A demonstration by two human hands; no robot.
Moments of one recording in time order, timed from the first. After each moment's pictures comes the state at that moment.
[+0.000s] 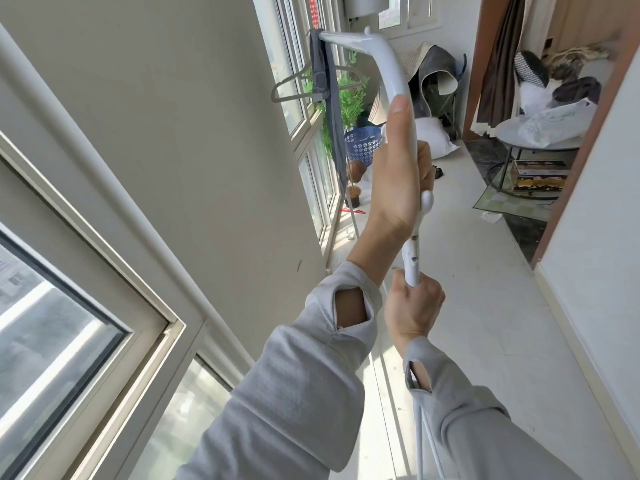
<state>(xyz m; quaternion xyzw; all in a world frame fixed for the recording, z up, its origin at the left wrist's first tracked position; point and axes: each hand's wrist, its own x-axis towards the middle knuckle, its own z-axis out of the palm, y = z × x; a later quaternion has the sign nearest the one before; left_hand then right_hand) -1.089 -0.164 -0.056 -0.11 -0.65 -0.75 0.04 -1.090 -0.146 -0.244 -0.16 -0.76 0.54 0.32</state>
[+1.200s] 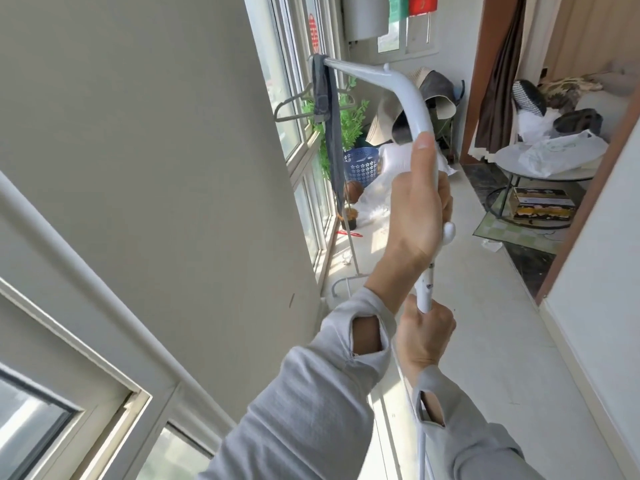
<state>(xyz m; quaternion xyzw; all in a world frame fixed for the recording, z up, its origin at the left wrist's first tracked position) -1.217 -0.151 -0.058 -0.12 -0.64 -0.75 0.06 -1.211 -0.134 -0.247 -0.18 -0.76 0.53 0.34</state>
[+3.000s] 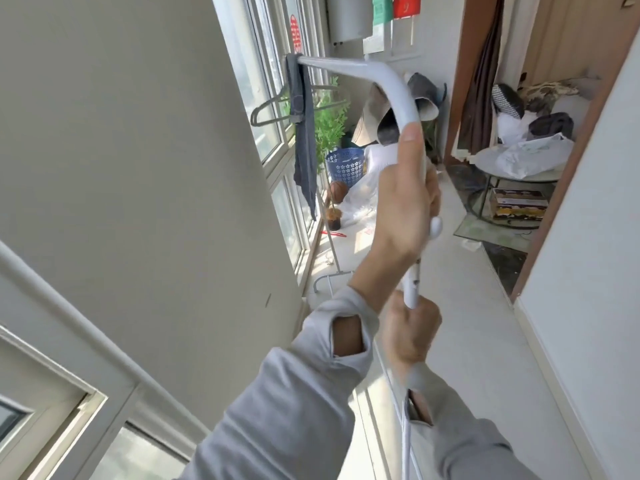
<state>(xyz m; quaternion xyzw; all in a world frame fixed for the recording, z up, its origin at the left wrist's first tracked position) -1.216 -0.079 -0.059 -0.16 -0.64 -0.75 0.09 -1.208 -0.064 -0.243 -0.20 -0.74 0.57 0.31</state>
